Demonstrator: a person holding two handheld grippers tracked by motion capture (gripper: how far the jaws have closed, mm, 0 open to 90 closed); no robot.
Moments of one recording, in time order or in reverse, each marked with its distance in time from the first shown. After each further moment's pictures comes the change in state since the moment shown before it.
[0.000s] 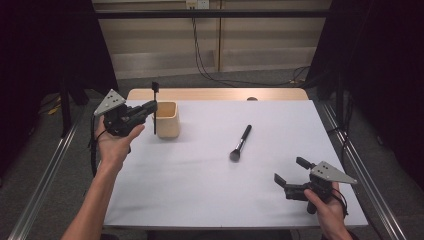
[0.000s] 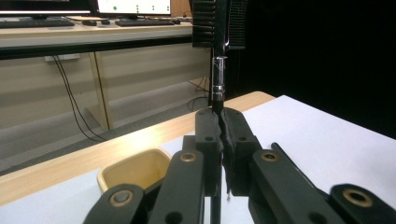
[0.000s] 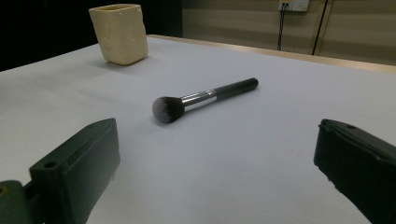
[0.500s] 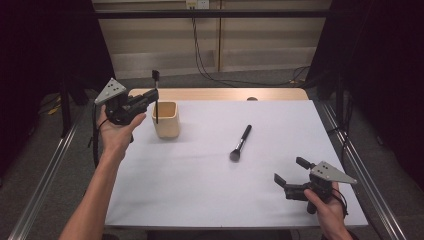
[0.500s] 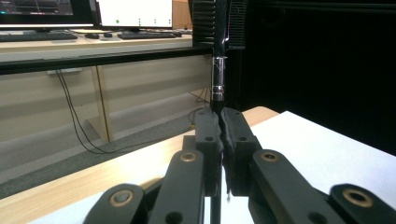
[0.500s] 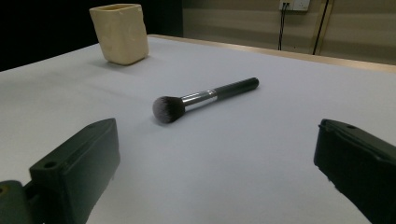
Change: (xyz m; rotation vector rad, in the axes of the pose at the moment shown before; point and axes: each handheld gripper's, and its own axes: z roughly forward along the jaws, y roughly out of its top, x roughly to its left) left arm 0.011 0.018 0.015 -0.045 0.008 -0.001; right arm 0.000 0.000 0.000 0.001 0.002 0.000
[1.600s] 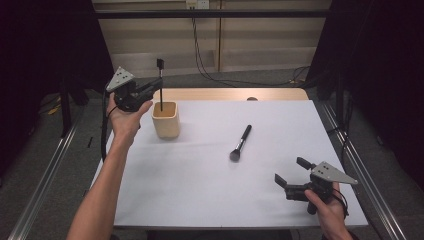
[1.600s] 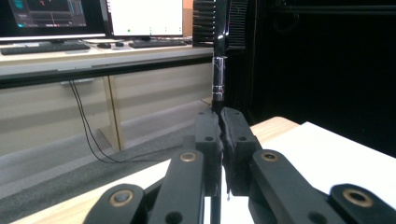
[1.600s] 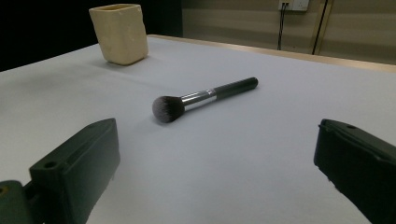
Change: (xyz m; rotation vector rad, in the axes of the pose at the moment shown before) left arm 0.014 0.006 0.036 -0.026 0.039 0.027; right arm 0.000 0.000 -0.001 0.001 -0.001 0.002
